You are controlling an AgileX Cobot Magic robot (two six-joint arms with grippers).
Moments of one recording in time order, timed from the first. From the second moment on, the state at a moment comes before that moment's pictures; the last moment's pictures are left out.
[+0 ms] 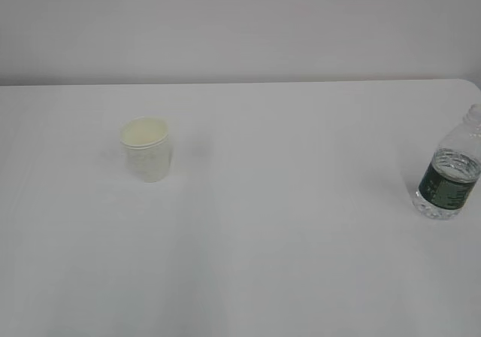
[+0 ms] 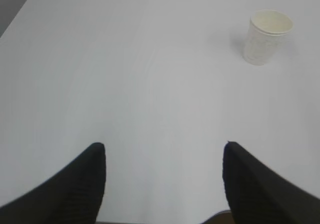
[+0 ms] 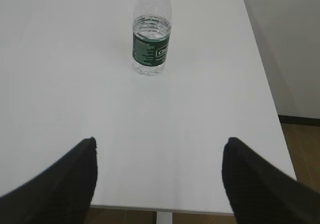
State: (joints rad) left arm -0.04 0.00 -0.53 0.05 1.11 -0.14; right arm -0.01 -0.02 -0.50 -0.03 1.15 -0.14
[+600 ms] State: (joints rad) left arm -0.04 0.00 -0.53 0.05 1.11 -0.14; right arm -0.01 -0.02 -0.50 -0.03 1.15 -0.14
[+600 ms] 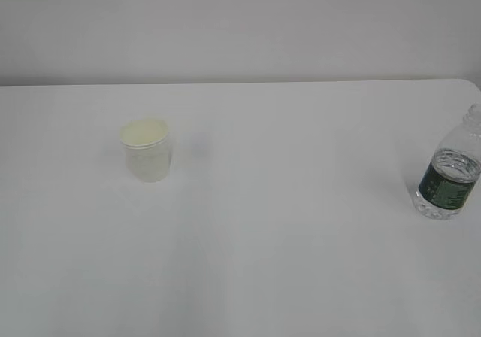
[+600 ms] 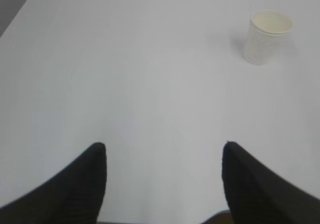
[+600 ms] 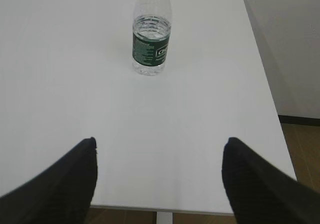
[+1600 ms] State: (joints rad) left arm -0.04 0.00 -0.53 0.05 1.11 -0.14; right arm -0.01 -0.02 -0.50 -0.03 1.15 -0.14
